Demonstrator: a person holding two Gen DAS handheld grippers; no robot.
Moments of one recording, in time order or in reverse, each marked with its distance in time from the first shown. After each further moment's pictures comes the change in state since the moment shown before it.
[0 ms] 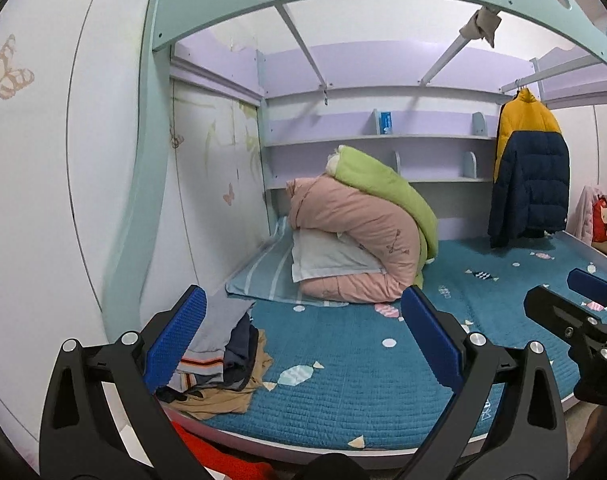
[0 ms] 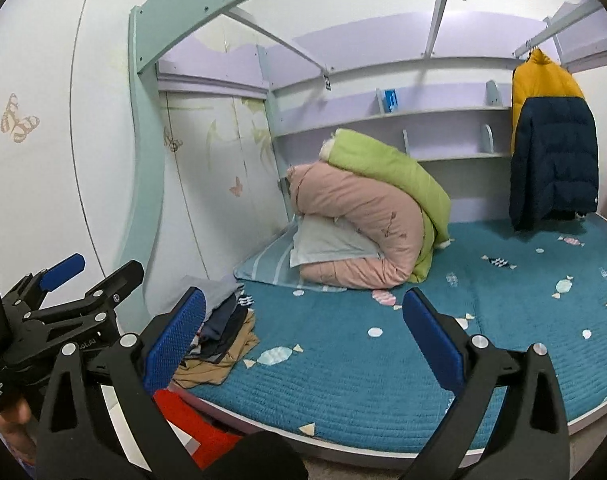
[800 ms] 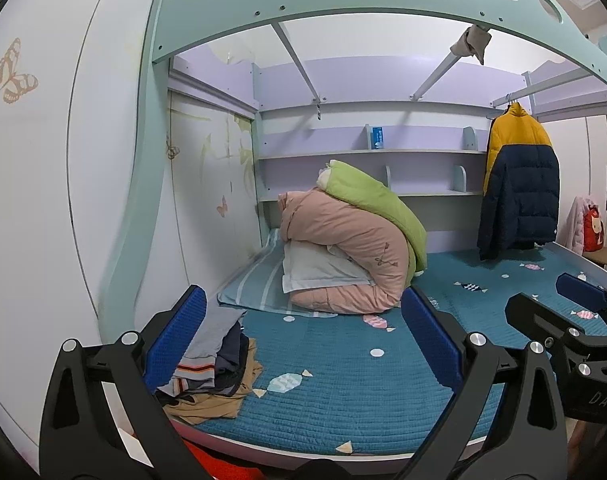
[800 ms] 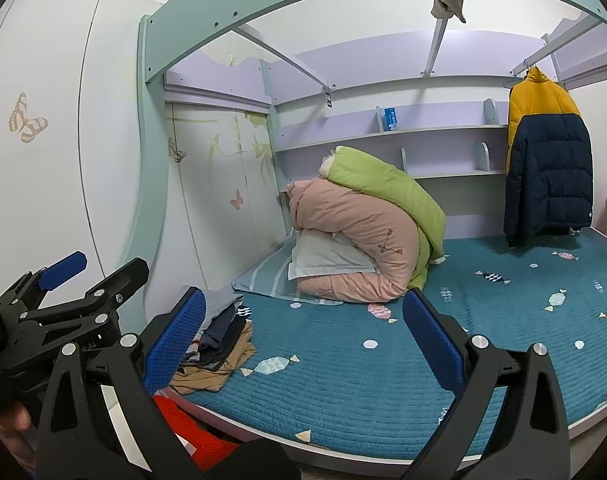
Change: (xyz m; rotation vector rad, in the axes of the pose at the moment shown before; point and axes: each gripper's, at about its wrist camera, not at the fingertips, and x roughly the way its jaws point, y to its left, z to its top) left arm -0.021 -0.001 0.004 -0.018 -0.045 -0.033; right arm -0.019 0.000 -0.002 -0.029 -0.044 -0.004
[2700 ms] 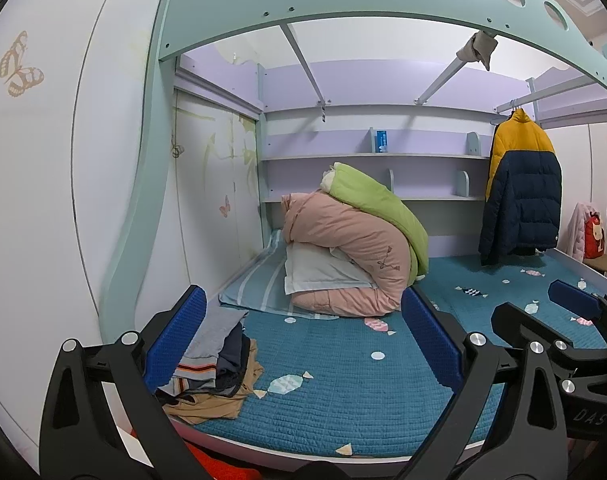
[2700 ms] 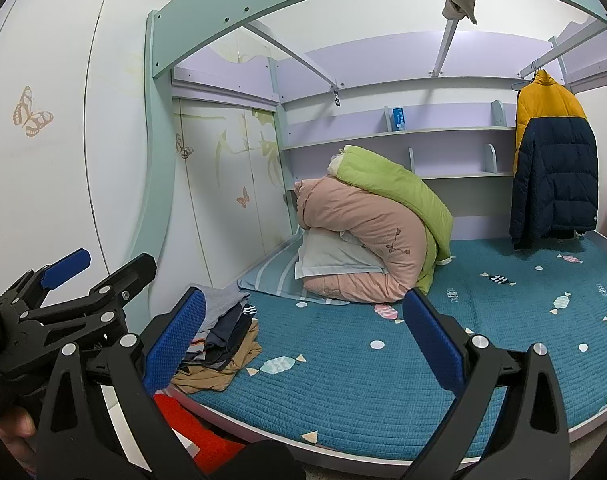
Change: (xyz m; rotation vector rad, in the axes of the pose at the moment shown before) left arm -0.007 -0.007 0.004 -0.017 -0.006 0.021; right arm 0.005 0.005 0.004 -0.013 0.007 0.022
